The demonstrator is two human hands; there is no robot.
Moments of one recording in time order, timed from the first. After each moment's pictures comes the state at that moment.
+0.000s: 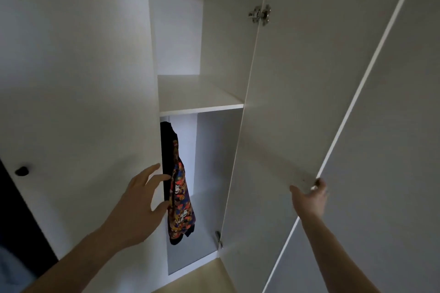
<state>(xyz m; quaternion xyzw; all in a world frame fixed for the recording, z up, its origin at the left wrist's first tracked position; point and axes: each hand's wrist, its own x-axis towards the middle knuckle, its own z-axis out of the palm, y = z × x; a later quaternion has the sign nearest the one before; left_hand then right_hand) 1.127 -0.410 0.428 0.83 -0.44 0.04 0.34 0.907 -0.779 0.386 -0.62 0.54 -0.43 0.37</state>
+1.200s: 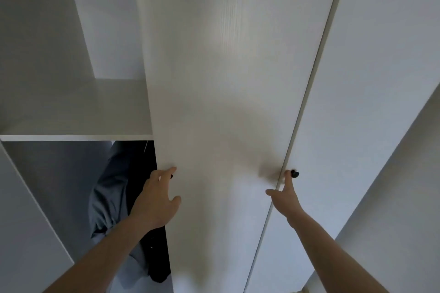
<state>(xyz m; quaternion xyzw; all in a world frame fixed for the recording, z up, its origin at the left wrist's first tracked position) 1.348 -0.214 0.403 0.93 -0.19 0.01 0.31 1.252 -0.562 0.382 -0.78 0.28 -0.12 0.55</state>
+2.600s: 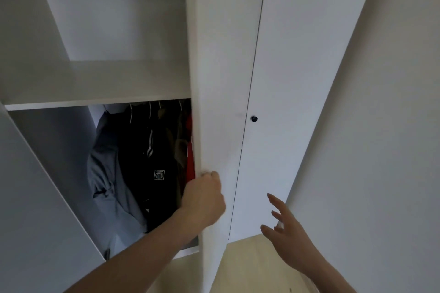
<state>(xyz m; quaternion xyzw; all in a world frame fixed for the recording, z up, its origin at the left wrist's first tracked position) 1.102 -0.267 0.418 0.93 -0.35 0.06 0.06 0.929 -0.430 0.358 -0.84 0.24 -0.10 0.49</state>
